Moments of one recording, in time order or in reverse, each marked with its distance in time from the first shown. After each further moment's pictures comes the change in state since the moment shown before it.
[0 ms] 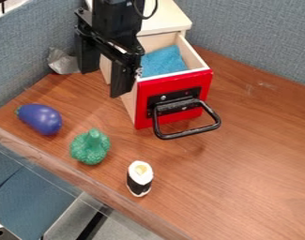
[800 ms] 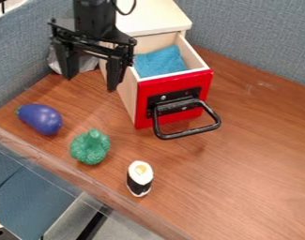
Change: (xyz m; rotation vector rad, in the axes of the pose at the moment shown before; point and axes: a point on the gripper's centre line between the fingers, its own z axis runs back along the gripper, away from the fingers) arm -0.005 0.026 -0.011 -0.031 -0.034 0.540
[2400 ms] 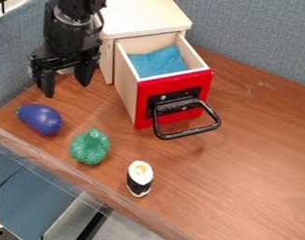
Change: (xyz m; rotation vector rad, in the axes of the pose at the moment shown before) arm 0.016 0.053 -0.042 0.231 -0.120 1.003
